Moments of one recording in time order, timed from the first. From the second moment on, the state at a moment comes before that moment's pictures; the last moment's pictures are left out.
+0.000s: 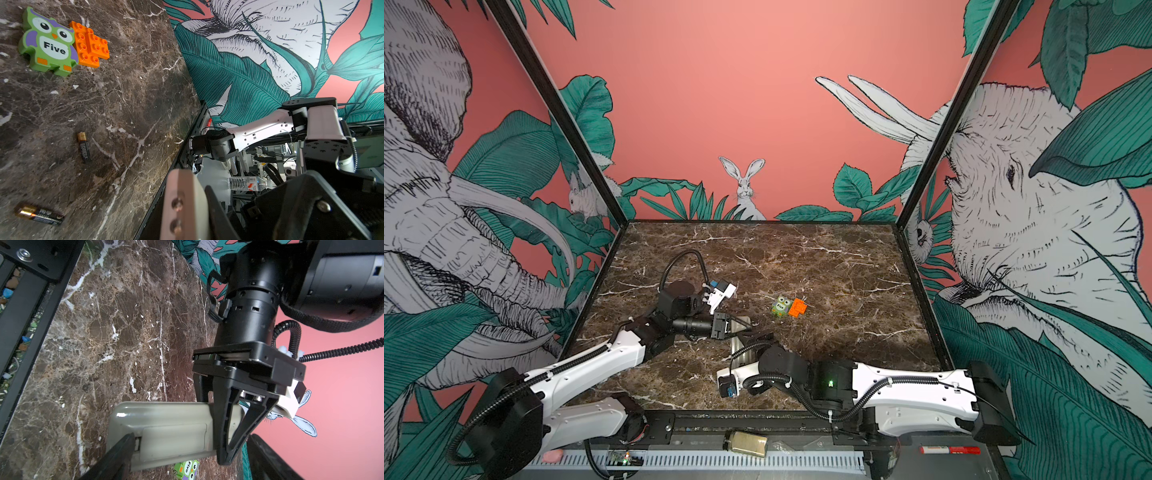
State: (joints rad) left arm -0.68 1.17 0.62 0.08 0.86 -0.79; right arm 1.40 1.05 0.74 -0.20 0.40 -0.86
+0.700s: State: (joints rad) left arm -0.68 1.17 0.62 0.09 0.85 -0.78; right arm 1.42 1.04 0.74 -0.18 0.44 -0.89
